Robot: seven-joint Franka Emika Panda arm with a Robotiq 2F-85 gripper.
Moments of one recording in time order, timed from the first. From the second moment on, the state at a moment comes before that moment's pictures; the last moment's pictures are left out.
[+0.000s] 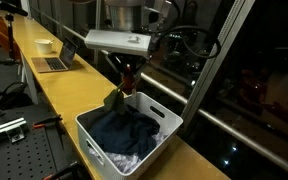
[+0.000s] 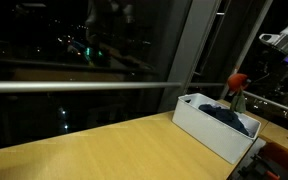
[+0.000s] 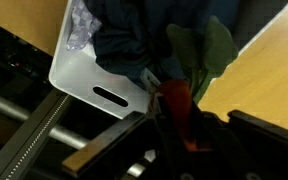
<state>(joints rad) -0.10 -0.20 -0.09 -2.36 0.18 2.46 -1.06</state>
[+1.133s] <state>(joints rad) -0.09 -0.28 -0.11 -2.44 0.18 2.46 -1.05</state>
